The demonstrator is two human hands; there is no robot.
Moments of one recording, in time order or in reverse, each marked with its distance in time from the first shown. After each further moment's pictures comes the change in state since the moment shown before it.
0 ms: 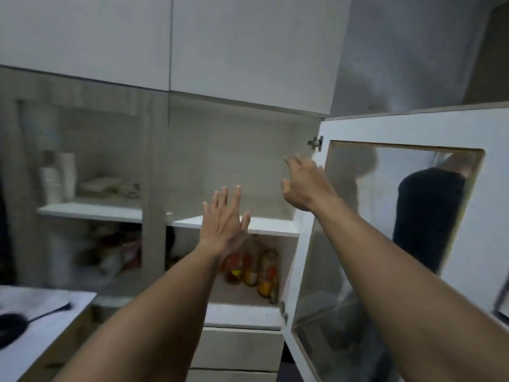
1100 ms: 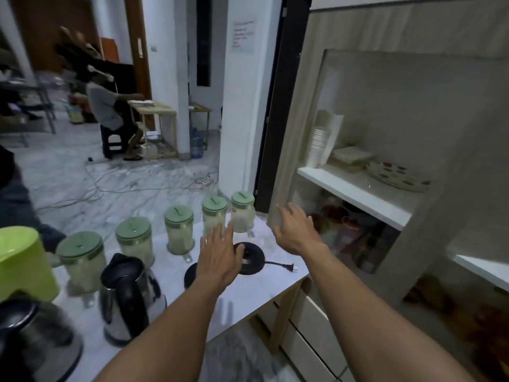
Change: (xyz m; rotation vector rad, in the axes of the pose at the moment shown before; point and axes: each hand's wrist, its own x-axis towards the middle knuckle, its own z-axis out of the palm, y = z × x) left_hand -0.183 -0.507 -0.083 0.382 0.037 -0.969; right_hand 0.076 -0.544 0.373 0.457 -0.586 -0.751
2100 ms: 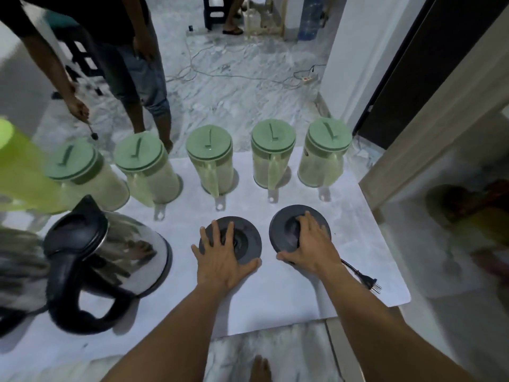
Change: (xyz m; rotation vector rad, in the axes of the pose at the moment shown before) left_hand 0.080 -0.135 0.226 0.184 -0.382 -0.702; right_hand 0.217 0.075 0.310 0.090 -0.525 -0.286
